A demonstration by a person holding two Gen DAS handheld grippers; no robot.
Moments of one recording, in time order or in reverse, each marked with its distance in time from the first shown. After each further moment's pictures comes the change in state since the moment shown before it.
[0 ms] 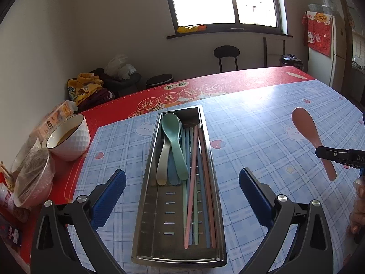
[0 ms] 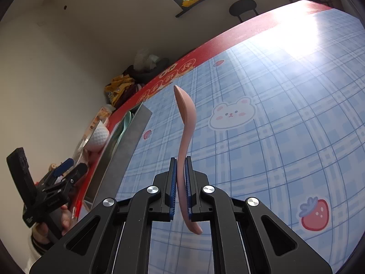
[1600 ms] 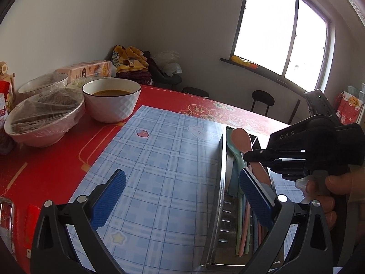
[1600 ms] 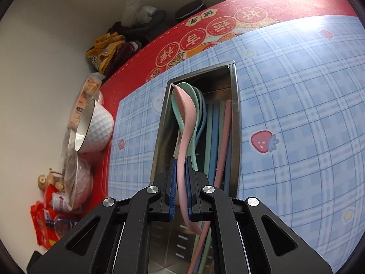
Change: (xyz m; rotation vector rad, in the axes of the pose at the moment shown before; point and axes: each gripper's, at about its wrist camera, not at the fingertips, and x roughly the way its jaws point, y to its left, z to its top) left arm 0.003 0.118 -0.046 -0.458 -0.113 -0.001; right arm 0.202 0.177 0.041 0.093 0.302 -0.122
